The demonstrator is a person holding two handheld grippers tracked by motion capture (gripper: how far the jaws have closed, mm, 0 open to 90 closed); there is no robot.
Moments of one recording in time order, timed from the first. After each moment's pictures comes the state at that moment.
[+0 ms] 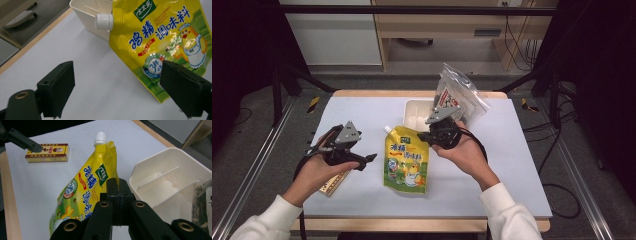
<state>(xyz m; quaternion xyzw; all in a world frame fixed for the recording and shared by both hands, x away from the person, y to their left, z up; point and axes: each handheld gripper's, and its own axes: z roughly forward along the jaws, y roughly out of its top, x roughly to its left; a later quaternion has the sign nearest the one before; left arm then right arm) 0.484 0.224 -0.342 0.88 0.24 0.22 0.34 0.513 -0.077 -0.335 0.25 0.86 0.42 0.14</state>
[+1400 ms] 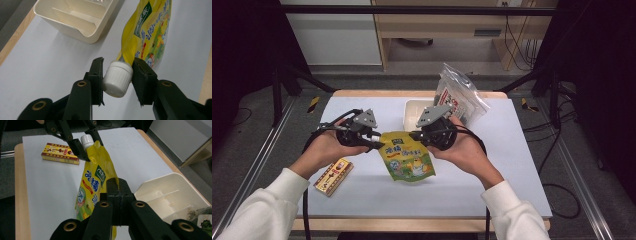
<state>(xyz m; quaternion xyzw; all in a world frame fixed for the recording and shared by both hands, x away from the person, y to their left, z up) 0.518 0.193 -0.316 0.94 0.15 0.13 0.28 0.490 -0.062 -0.300 0.16 0.88 0.41 0.17</state>
